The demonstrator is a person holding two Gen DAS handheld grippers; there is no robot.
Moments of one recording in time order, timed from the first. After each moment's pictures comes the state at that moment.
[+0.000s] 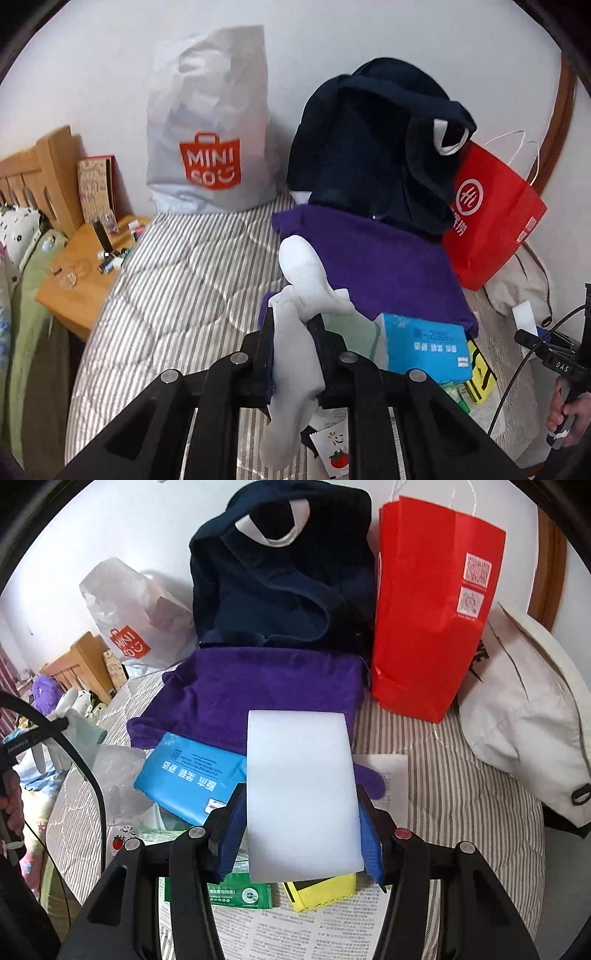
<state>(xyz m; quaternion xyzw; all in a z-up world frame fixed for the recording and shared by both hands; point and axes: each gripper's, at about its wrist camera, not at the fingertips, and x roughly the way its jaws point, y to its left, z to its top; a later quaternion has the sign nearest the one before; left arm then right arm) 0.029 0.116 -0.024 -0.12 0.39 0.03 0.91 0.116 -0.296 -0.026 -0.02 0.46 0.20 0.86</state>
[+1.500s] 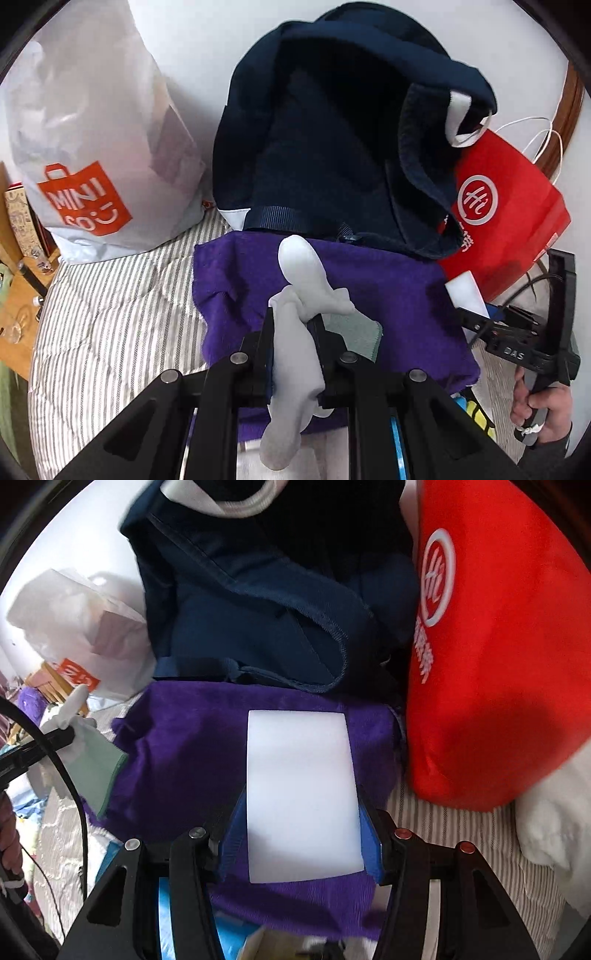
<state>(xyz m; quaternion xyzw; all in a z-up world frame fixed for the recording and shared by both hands) 0.191 0.076 -0.052 -0.11 0.42 -0.04 0.90 0.276 -0.231 -0.079 -0.02 0.49 0.19 0.85</state>
